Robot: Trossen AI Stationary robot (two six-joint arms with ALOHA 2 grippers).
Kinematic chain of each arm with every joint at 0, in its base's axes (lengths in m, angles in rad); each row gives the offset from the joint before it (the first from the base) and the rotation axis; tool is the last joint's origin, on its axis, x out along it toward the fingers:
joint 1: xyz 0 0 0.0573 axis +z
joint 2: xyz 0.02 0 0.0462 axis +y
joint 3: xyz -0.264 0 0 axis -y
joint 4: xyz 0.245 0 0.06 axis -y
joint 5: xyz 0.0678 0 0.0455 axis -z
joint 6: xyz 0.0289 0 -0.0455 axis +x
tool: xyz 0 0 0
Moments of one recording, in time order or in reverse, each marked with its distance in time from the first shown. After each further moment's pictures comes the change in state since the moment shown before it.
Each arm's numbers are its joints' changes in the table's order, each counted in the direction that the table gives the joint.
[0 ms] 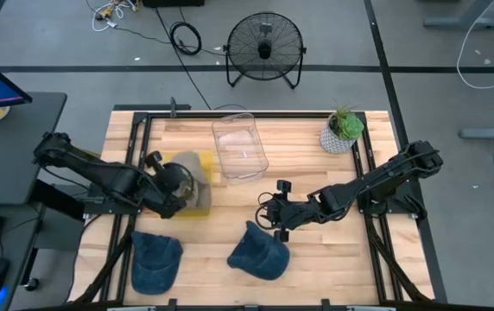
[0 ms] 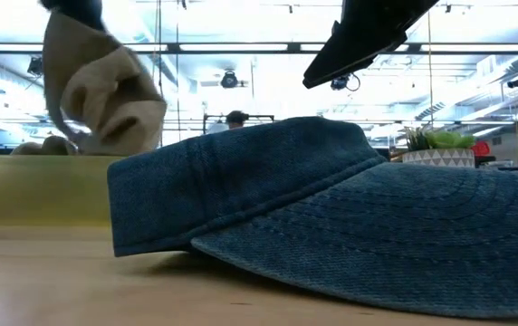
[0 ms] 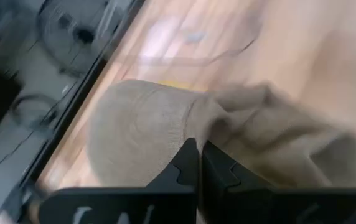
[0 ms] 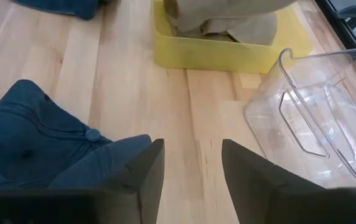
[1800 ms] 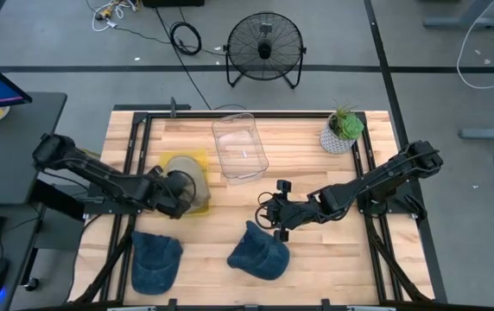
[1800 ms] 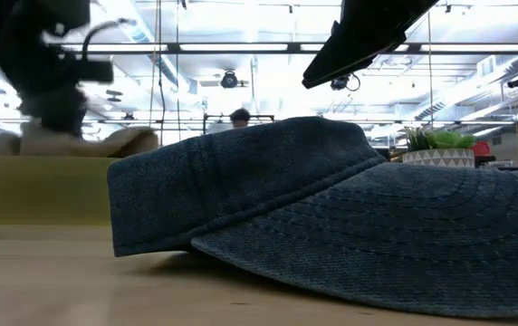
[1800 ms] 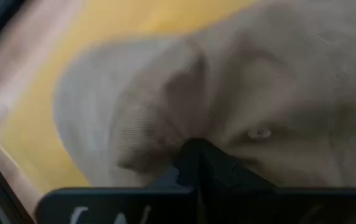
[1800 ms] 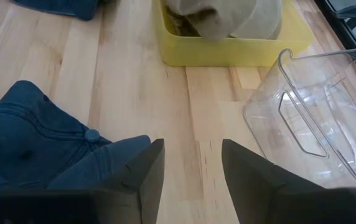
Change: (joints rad) left arm 0.072 0.003 -0.483 0.387 0.125 -0.197; right arm -0.004 0.000 0.000 0.004 0.000 -0.001
